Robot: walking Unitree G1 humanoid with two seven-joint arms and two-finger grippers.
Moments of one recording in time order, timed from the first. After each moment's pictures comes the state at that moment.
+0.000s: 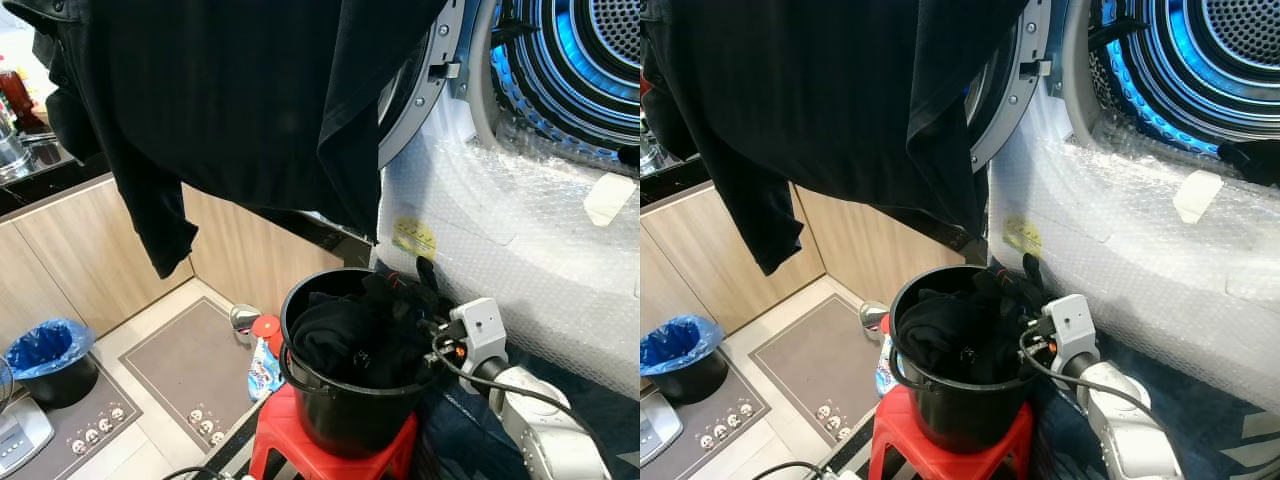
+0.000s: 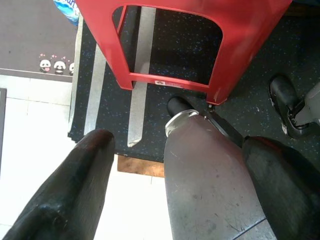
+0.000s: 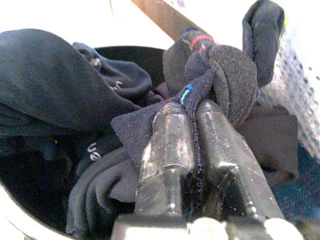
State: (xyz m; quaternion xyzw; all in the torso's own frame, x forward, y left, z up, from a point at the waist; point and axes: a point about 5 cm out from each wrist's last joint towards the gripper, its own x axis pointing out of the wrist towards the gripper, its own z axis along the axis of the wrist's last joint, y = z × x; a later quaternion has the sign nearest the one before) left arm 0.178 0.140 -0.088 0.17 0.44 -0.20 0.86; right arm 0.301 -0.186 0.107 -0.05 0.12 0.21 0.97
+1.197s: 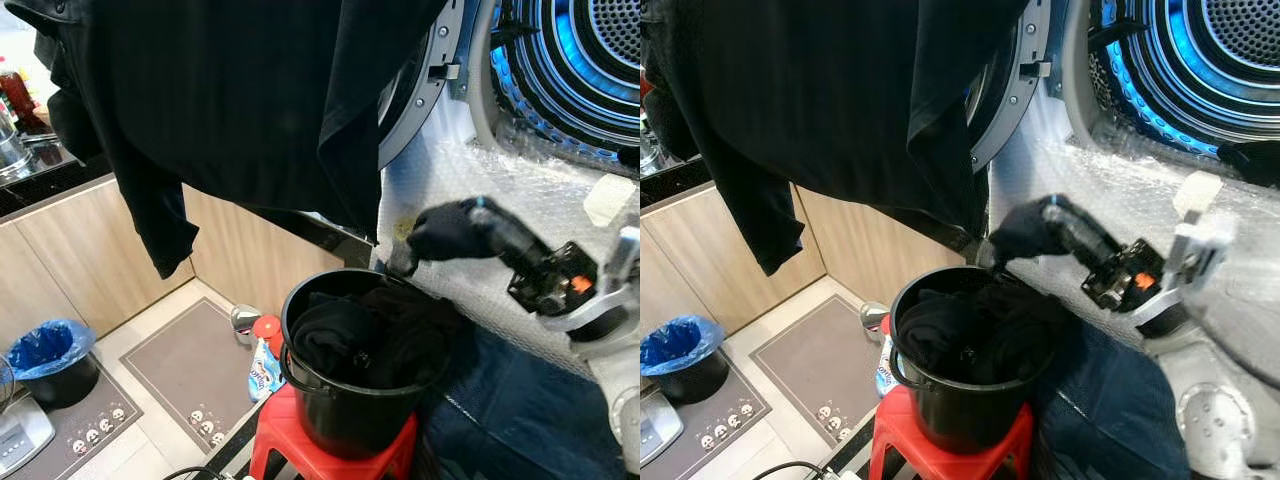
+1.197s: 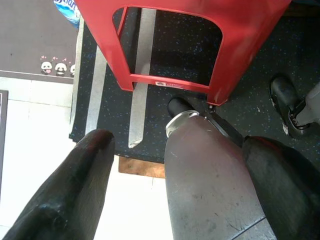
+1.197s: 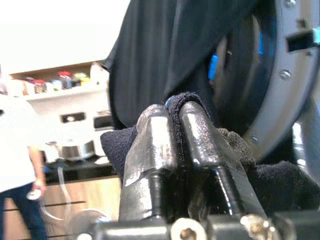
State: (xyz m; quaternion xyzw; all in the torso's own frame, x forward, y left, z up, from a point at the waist) left arm 0.177 0.140 -0.088 0.17 0.44 -0.20 0.86; right arm 0.269 -0.202 0.260 0.15 -0.20 0.47 0.85
